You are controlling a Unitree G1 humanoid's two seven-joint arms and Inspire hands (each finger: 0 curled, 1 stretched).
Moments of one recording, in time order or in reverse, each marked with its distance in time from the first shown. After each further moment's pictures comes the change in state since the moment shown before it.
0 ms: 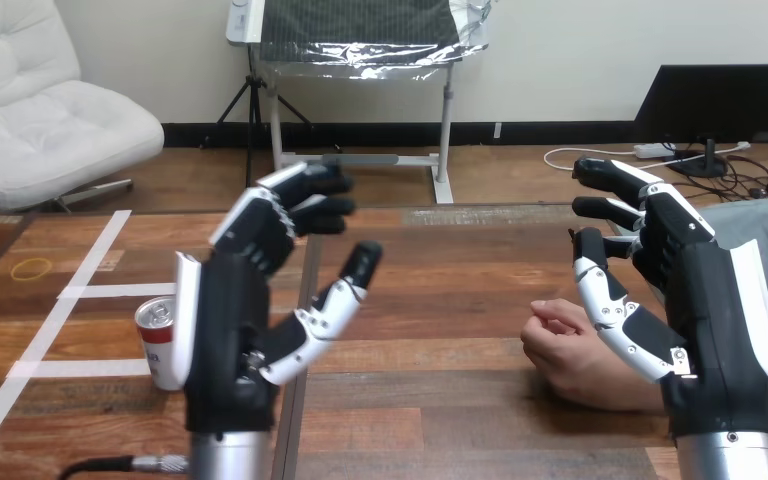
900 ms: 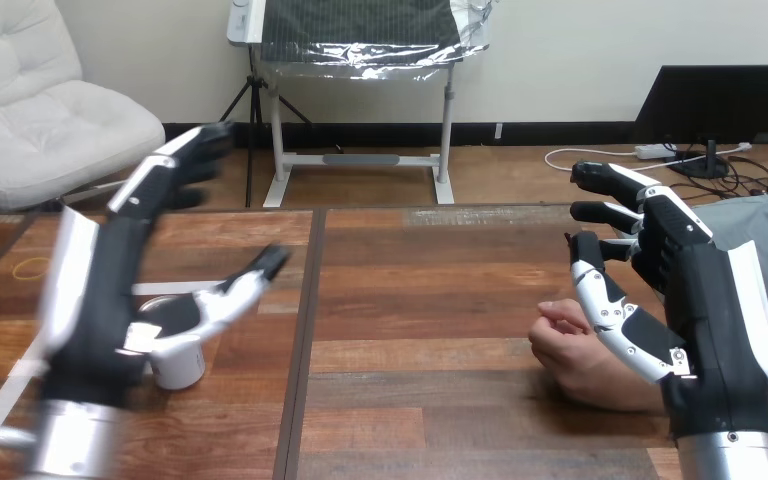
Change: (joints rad) left arm 0.064 0.277 0.289 -0.362 0.172 0.416 -0.152; right arm 0.000 -0.005 -0.006 0.000 0.001 0.011 0.012
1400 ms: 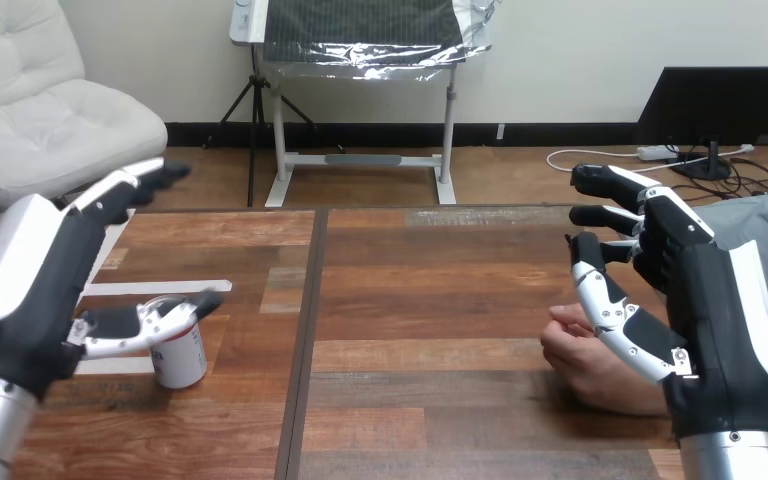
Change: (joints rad) left arm -0.006 0.251 0.114 -0.008 0.116 0.130 -0.153; right arm -0.001 -0.004 -0.005 0.000 0.000 0.005 0.009
